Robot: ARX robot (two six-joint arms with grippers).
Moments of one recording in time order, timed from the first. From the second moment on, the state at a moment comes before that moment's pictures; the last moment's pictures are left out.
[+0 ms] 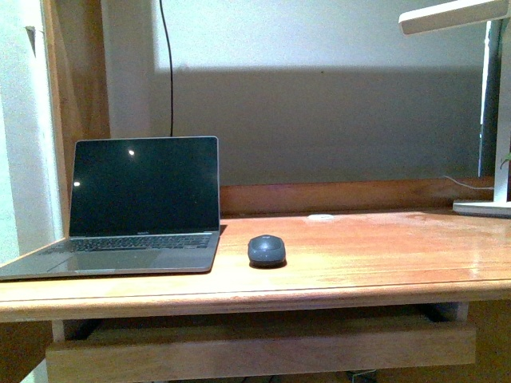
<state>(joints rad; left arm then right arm) 0.00 0.00 0.01 0.00 0.00 -0.01 0.00 0.00 0.01 -0.01 0.00 0.01</state>
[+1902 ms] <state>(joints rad) 0.00 0.00 0.01 0.00 0.00 -0.01 0.00 0.00 0.01 -0.01 0.00 0.00</state>
